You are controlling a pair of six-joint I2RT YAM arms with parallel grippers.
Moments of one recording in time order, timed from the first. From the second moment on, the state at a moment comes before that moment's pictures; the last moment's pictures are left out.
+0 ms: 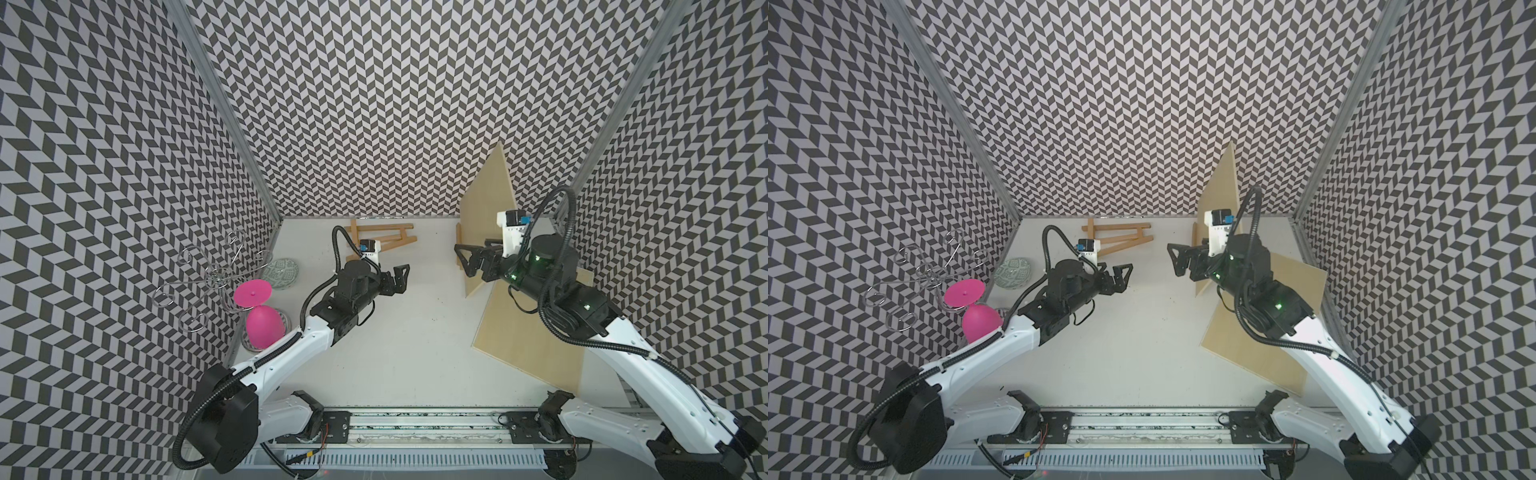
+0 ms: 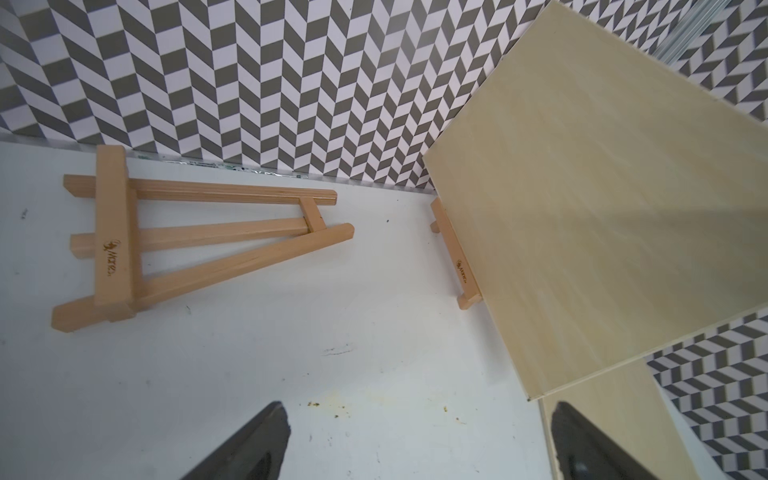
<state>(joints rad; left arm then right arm) -0.55 1.25 0.79 0.13 -0.01 -0.39 0.61 1.06 1.14 -0.35 -0.01 0.38</state>
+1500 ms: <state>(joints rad) -0.35 2.20 1.56 -0.09 0.09 0.24 0.74 1.20 0.43 0.47 0.01 0.34</state>
